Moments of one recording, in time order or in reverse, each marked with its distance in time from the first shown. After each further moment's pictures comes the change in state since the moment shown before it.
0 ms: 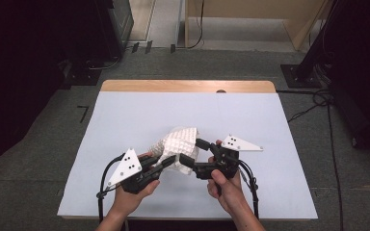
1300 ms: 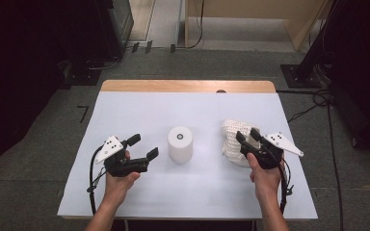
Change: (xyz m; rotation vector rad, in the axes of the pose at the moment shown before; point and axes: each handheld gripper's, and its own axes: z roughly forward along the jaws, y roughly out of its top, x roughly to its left) left arm 0.066 -0.037 -0.012 0.056 0.229 -0.271; right arm -0.085 -0.001 -0.075 -0.072 -0.696 -0.127
